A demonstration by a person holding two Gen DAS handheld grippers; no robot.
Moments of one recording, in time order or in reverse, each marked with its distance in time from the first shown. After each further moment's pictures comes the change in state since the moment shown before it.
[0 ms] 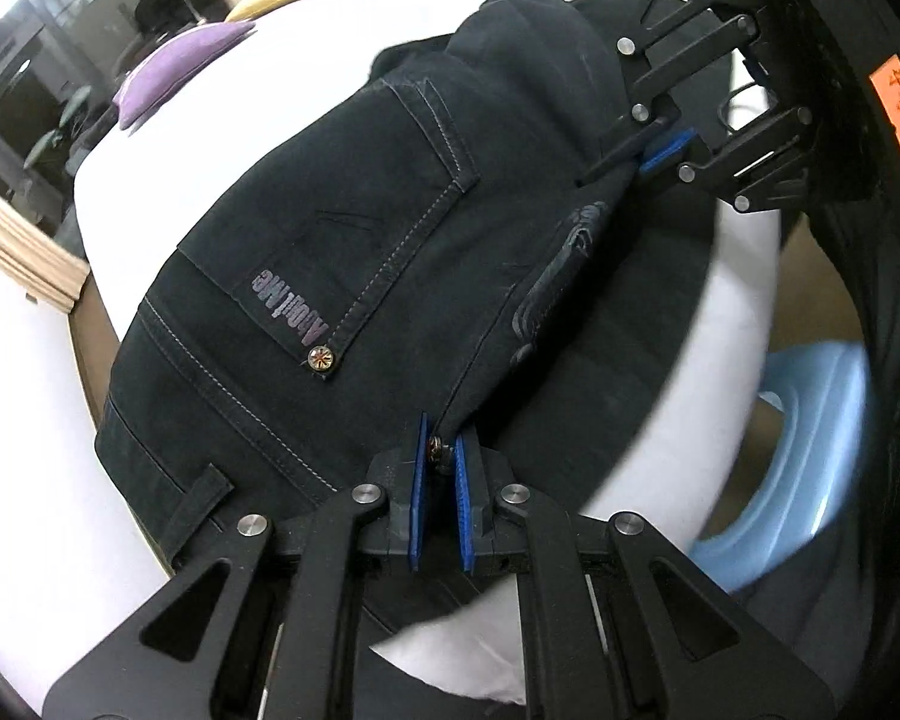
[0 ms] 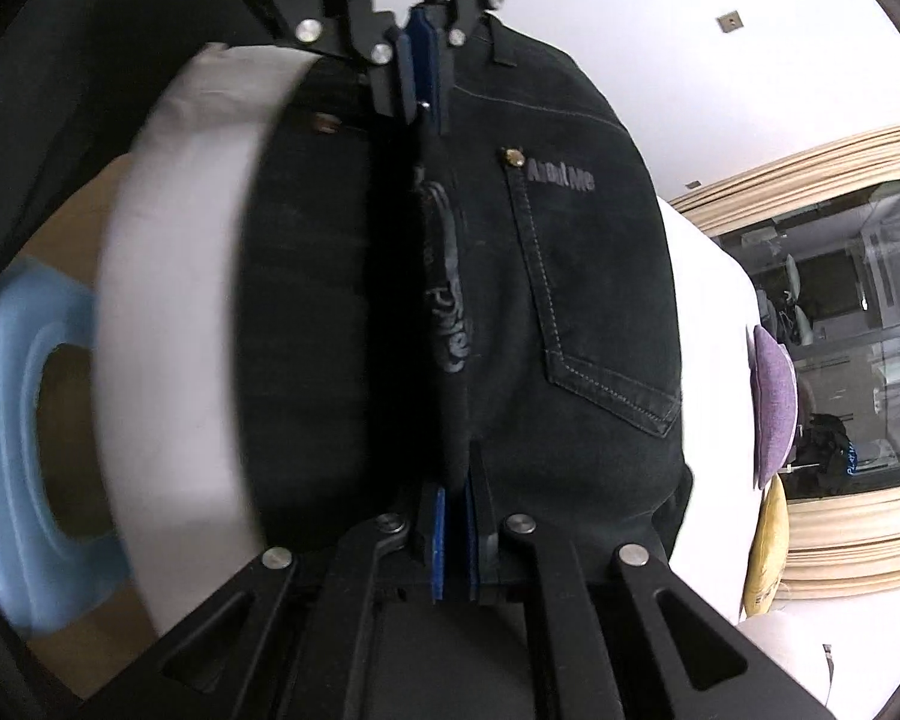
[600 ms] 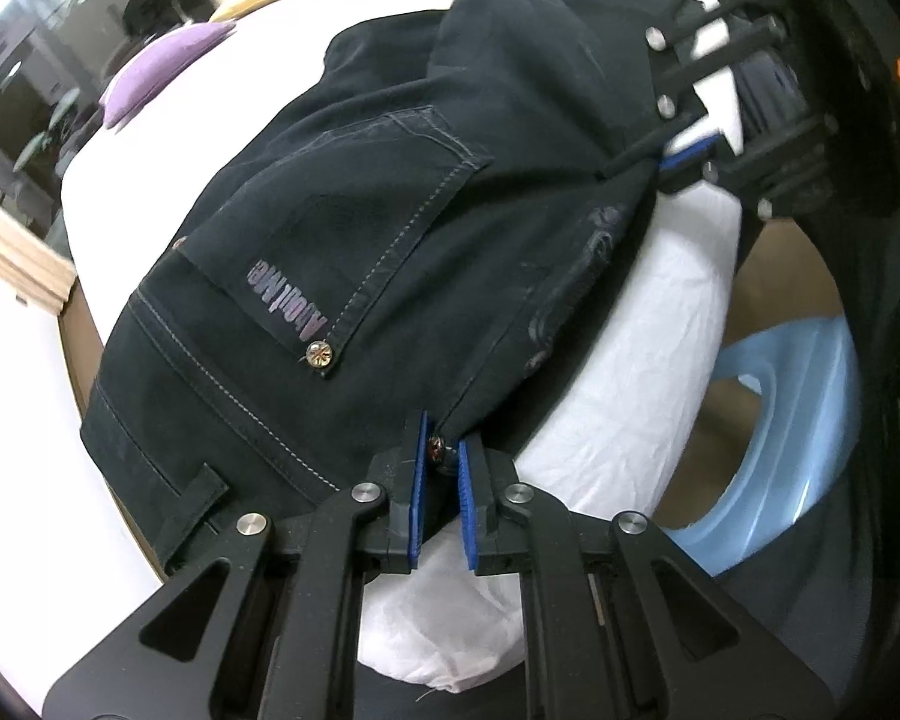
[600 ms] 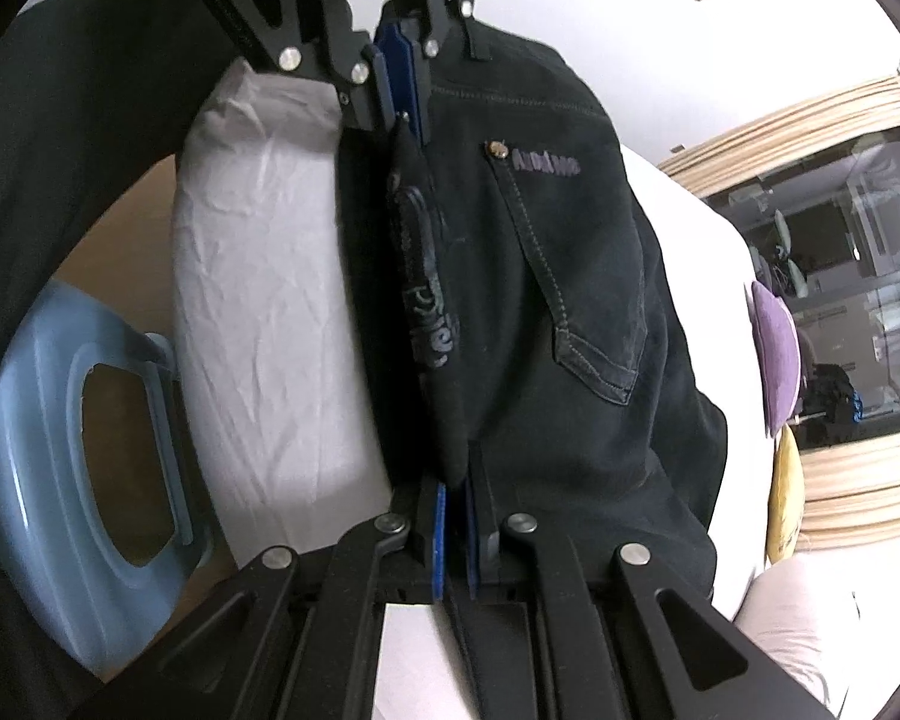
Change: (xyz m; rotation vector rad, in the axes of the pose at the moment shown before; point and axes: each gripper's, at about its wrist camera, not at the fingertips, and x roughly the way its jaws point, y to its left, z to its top) left arm 0.006 -0.024 -0.009 -0.004 0.006 -0.021; right arm 0.006 0.007 0.000 0.118 0.048 -0.005
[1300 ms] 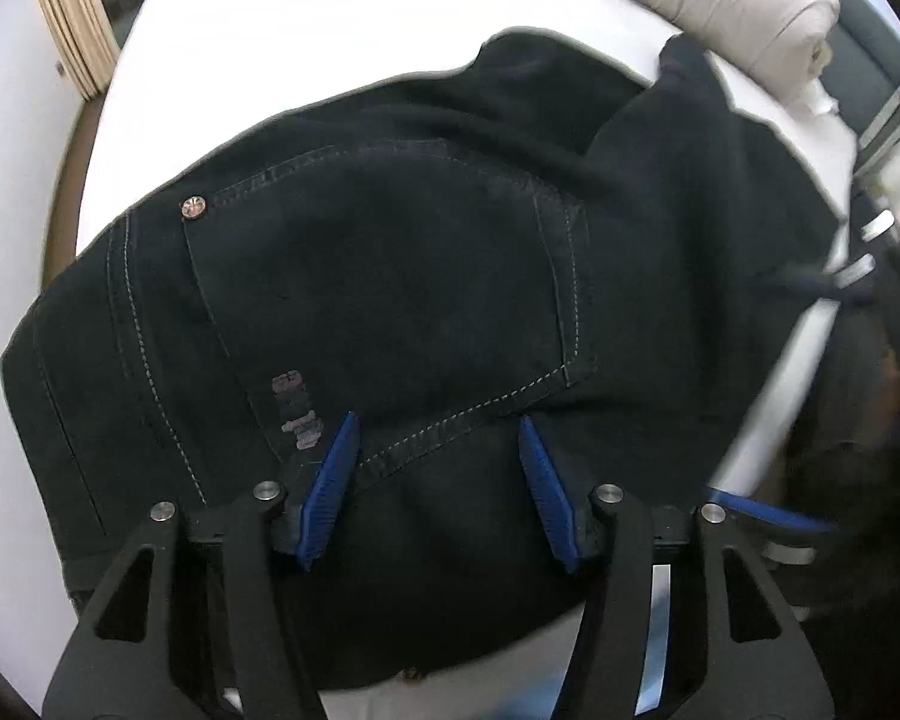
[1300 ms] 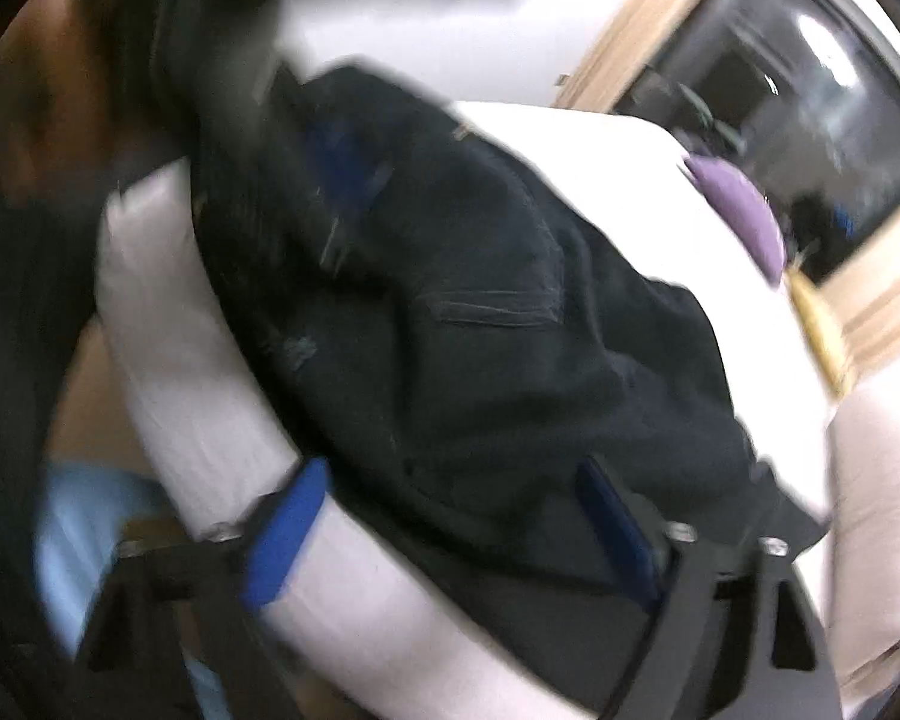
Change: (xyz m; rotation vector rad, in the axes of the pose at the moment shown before) left arm 0.053 0.051 0.078 -0.517 0.054 -0.067; right arm -0.013 -0.054 -0.039 0.545 -0.099 0.063
